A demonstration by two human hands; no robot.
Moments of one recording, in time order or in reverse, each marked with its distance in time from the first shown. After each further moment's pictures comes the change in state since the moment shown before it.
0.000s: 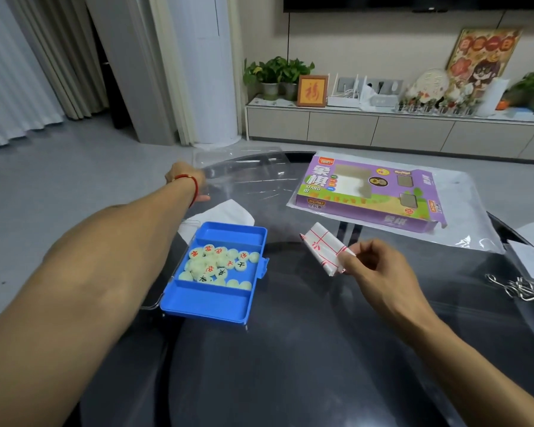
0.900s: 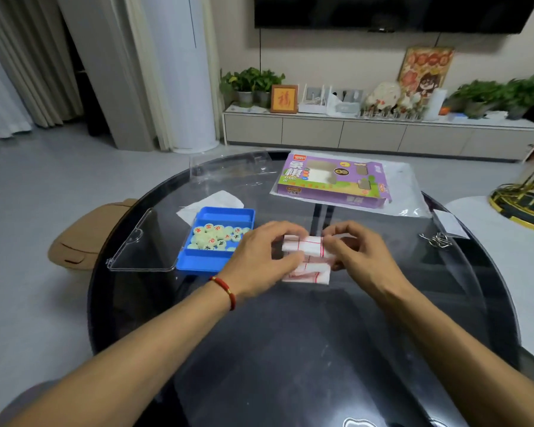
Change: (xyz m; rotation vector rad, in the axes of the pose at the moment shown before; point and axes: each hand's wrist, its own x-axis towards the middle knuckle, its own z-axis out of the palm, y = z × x) left_hand -0.303 -0.066 -0.009 0.092 -0.569 0.883; right_hand -0.094 -0.044 -0.031 0.223 -0.075 -0.095
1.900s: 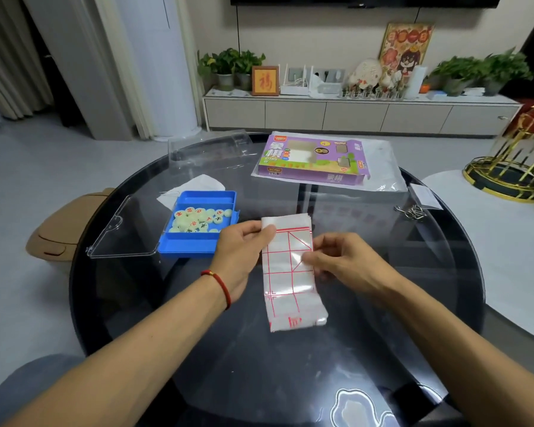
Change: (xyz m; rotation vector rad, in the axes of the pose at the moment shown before) left_hand -0.017 0.007 0.035 -0.637 0.204 -0.519; right_hand -0.038 0.012 -0.015 -0.057 -0.276 0.190
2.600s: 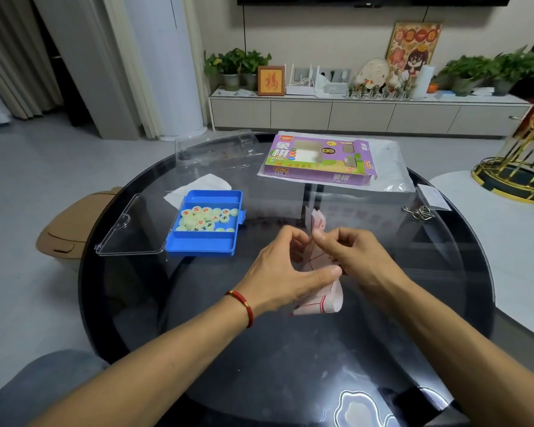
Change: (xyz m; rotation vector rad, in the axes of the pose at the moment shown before) left_hand -0.032 -0.001 0.016 0.580 -0.265 0.268; right_hand 0.003 0.003 0.006 0.183 0.149 -0.057
